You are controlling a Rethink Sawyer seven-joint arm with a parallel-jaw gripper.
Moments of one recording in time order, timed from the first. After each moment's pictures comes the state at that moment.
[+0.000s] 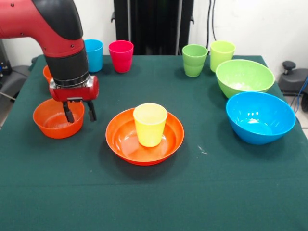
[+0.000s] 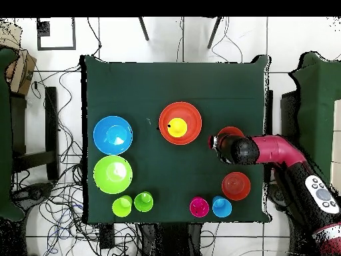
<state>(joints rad) -1.04 -0.38 0.70 1.59 -0.89 0.67 1.83</state>
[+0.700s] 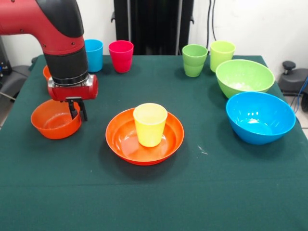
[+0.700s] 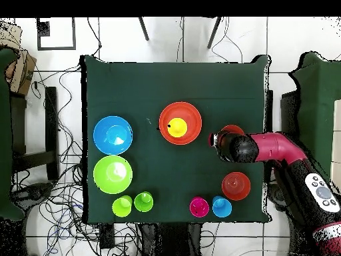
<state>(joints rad) -1.02 -0.41 0.70 1.59 -0.90 0.67 1.83</state>
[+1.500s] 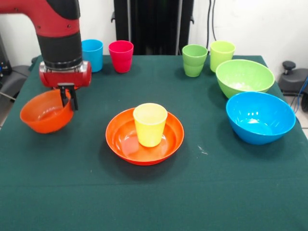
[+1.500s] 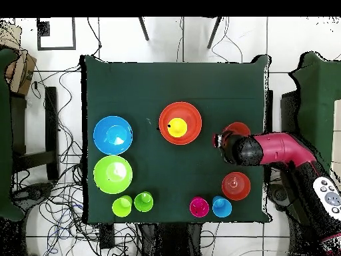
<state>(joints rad) -1.01 -0.52 0.69 1.64 -0.89 0.67 1.83</state>
